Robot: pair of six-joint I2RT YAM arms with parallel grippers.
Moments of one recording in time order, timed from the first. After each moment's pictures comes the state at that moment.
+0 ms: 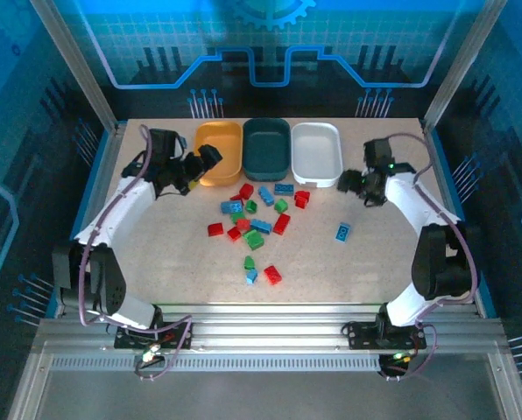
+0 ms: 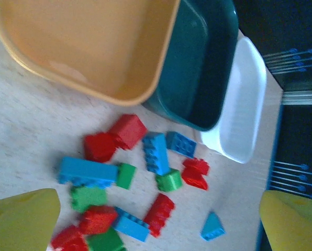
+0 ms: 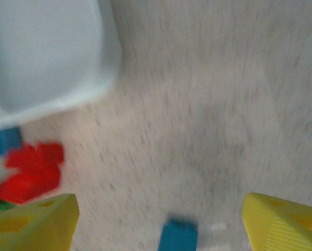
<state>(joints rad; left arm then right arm) -0.12 1.50 1.21 -0.48 0.39 -0.87 0.10 1.60 1.15 -0.68 -0.03 0.46</state>
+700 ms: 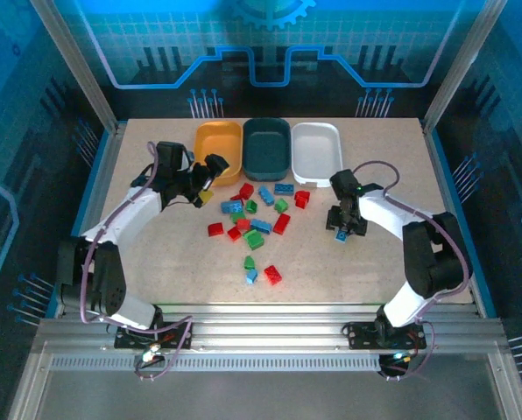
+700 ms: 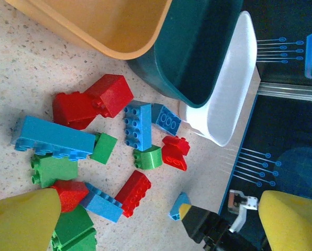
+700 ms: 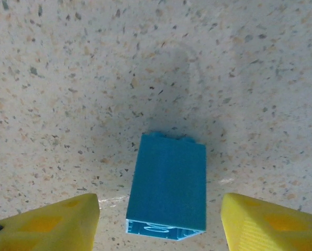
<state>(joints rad) -0.13 1.50 1.07 -0.33 0.50 -1.03 0.30 1.65 0.99 -0.73 0.13 0.54</state>
